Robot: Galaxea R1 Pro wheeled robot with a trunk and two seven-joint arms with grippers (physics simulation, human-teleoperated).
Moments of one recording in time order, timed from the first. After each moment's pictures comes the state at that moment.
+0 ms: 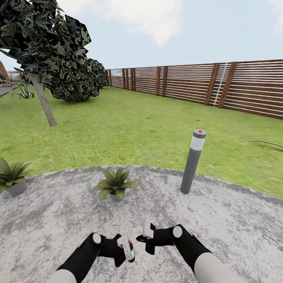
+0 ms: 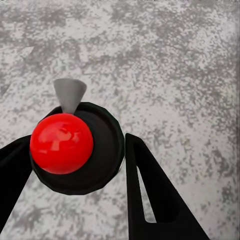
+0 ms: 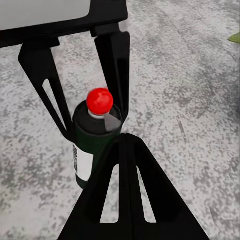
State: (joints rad) left arm -0.50 -0.08 -0.07 -0.63 -0.75 0.00 -0.88; right arm -0.63 0.13 0.14 -0.48 0.71 -0.37 0.85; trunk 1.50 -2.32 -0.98
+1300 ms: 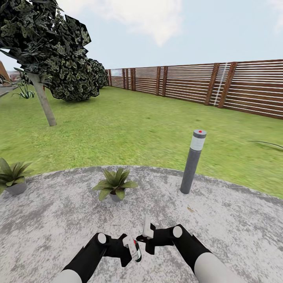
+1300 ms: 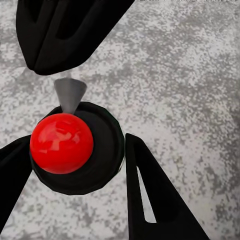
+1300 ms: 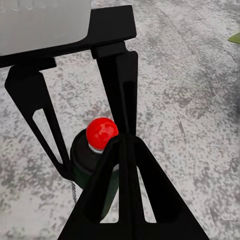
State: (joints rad) left arm -0.50 -0.12 -0.07 -0.63 -0.74 -0.01 -0.88; right arm -0.63 0.13 0.14 -0.48 0.71 -0.37 0.85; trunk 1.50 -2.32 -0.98
